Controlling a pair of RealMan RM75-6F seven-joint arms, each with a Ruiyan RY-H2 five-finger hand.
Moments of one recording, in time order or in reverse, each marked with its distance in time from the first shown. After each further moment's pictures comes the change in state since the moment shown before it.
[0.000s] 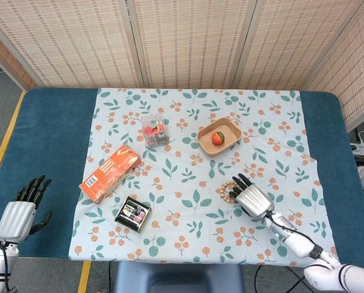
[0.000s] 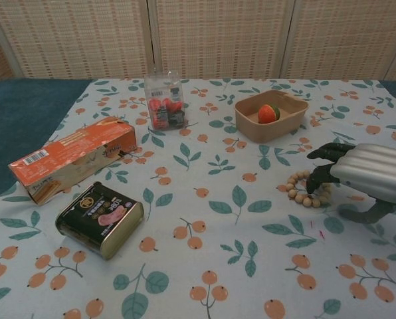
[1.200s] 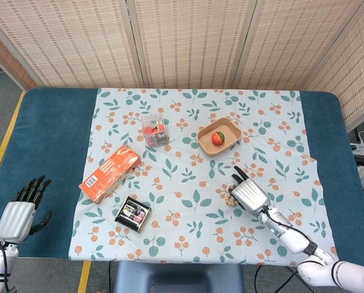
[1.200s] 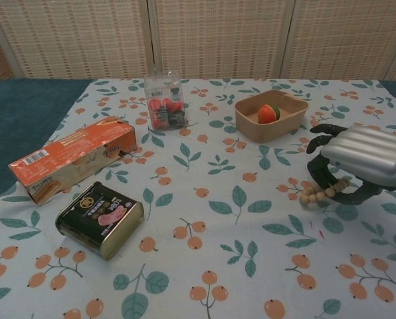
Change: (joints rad) left arm 0.002 0.006 0.002 -0.009 0.001 0.001 0.002; right arm 0.025 -0.030 0.005 0.017 0.024 0.095 0.039
